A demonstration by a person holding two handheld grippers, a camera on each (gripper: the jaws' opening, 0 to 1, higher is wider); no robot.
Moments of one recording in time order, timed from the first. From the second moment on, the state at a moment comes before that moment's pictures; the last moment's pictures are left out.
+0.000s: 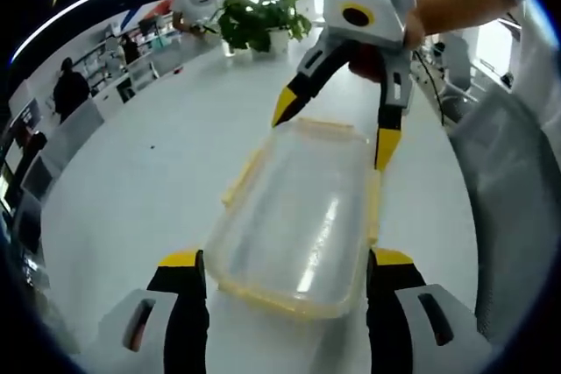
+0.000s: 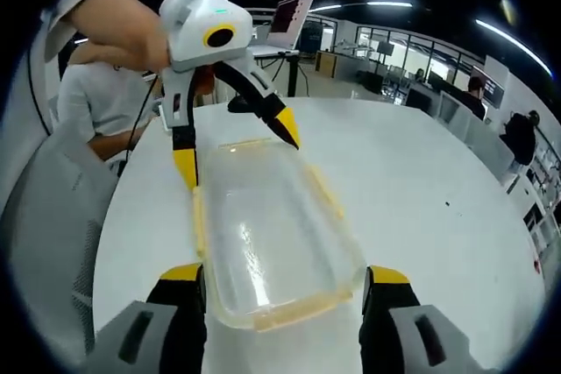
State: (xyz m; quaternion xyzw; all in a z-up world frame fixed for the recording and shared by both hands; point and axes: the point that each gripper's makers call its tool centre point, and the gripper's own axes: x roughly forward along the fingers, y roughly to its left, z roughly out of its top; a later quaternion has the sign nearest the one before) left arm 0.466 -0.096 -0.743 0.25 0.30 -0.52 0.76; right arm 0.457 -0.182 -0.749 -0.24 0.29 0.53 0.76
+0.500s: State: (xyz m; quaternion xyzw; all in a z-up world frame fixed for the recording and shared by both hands) left arm 0.481 -0.096 -0.744 0.25 0.30 -0.52 0.76; right arm 0.471 -0.183 -0.748 -0.24 0.29 0.53 0.76
